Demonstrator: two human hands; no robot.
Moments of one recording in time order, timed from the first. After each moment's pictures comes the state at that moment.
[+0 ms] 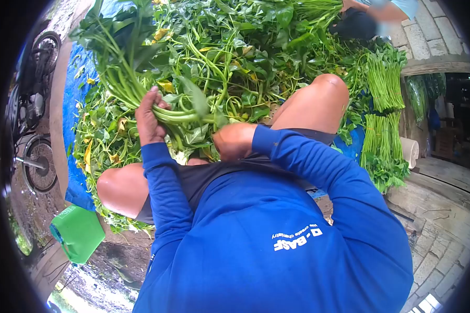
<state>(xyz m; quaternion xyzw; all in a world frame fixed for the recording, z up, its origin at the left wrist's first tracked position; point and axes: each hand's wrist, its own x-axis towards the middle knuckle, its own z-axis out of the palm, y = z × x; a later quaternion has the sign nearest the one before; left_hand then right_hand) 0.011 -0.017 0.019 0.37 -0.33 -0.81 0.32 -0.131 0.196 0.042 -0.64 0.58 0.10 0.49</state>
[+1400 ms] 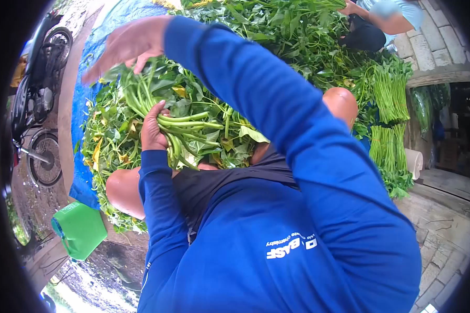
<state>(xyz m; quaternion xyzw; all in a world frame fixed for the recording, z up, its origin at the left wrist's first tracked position) 0.043 -0.050 0.006 0.45 -0.22 -0.83 0.26 -0.171 -0.015 0.214 -0.55 0.56 -0.52 0.34</state>
